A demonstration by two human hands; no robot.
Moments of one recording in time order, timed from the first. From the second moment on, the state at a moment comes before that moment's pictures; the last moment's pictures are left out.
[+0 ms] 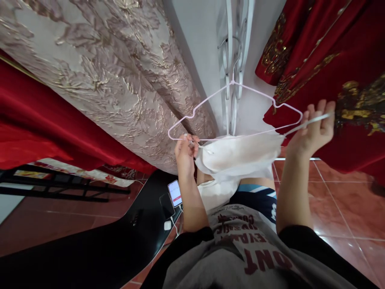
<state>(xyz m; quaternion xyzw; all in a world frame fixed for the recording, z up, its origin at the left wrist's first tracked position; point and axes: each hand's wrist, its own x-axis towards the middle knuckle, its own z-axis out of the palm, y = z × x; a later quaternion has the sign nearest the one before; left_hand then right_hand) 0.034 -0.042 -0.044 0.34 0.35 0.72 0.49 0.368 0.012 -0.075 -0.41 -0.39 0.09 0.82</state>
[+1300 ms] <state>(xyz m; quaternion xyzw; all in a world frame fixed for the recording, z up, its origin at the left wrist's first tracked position) 0.009 -0.002 0.019 0.58 0.47 0.59 0.30 0.296 -0.048 -0.067 -0.44 -0.69 0.13 0.56</state>
